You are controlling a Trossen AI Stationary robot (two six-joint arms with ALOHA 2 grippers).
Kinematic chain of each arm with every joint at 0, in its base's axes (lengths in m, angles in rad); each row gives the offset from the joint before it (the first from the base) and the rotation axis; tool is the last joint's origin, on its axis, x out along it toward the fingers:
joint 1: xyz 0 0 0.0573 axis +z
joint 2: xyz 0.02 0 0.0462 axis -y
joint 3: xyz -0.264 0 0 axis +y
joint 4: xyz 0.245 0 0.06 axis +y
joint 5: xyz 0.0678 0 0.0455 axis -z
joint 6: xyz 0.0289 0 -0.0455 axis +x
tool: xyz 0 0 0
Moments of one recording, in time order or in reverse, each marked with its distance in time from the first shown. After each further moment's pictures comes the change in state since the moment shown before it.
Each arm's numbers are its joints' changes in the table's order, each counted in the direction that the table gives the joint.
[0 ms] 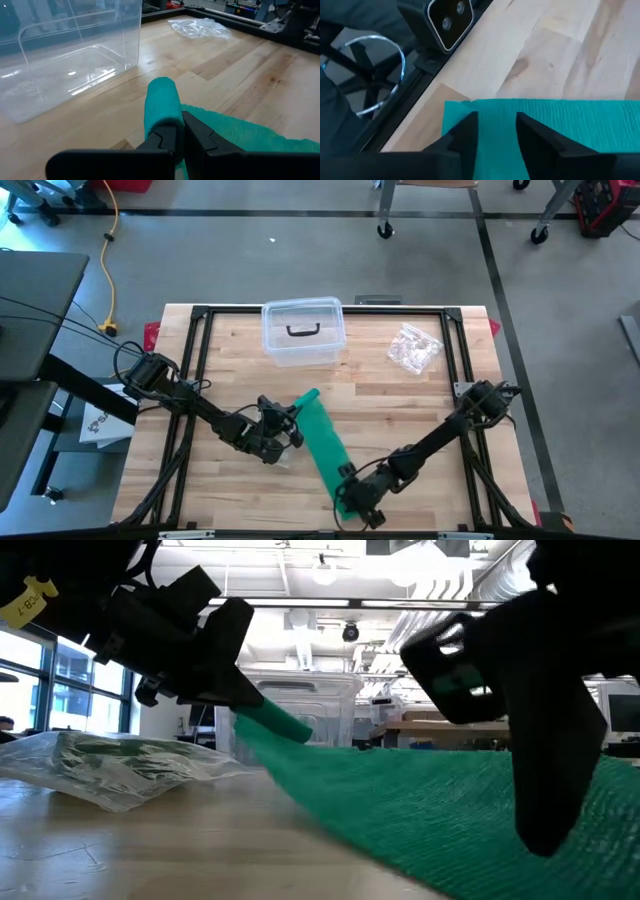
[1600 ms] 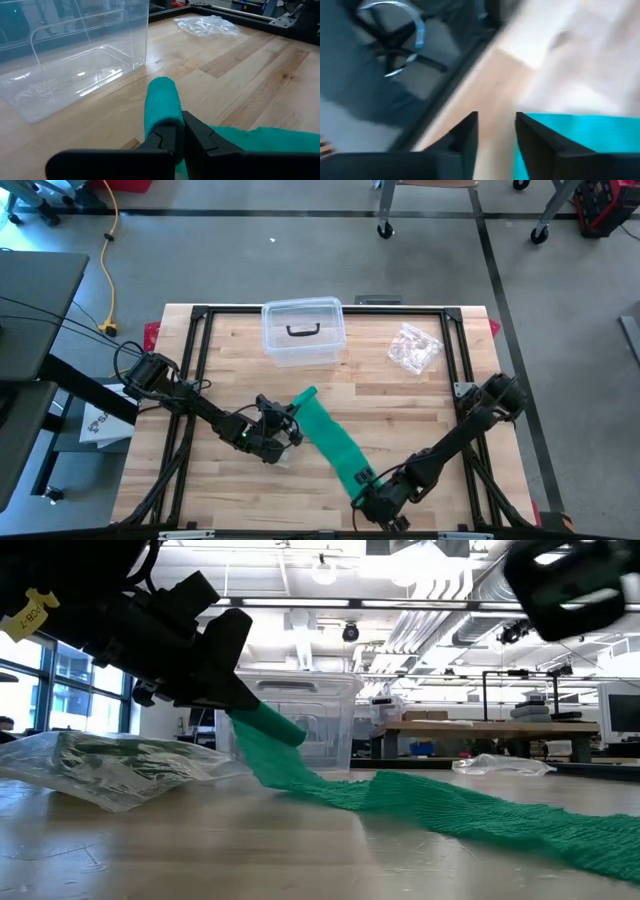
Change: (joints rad) left arm 0.003 0.000 0.000 0.047 -0.016 -0.010; right arm 0.090 0.144 -0.037 0.325 0.025 0.027
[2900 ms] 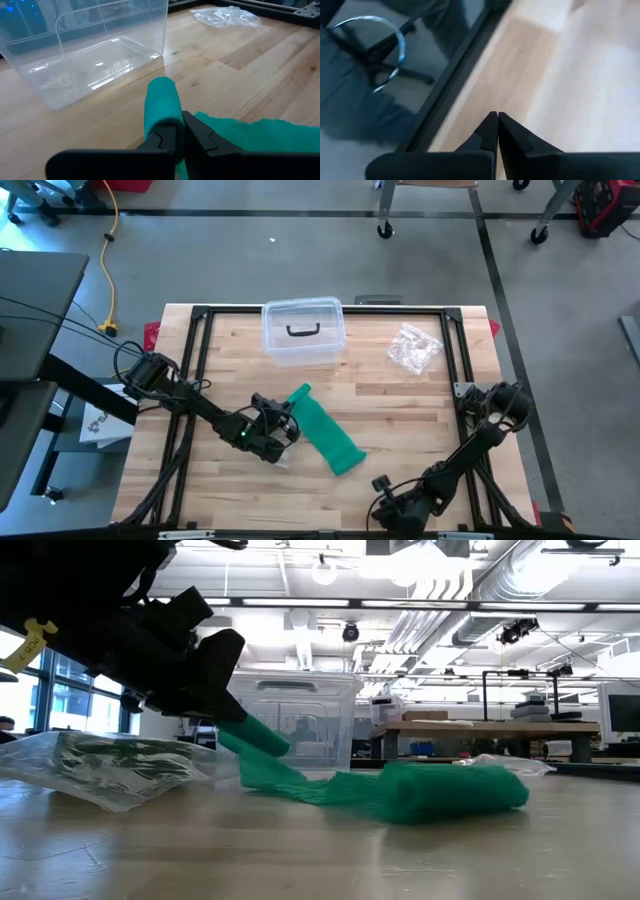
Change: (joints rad) left arm 0.007 0.000 0.000 0.153 -0.013 -0.132; right arm 0.162 -0.030 0.145 -0.210 0.237 0.219
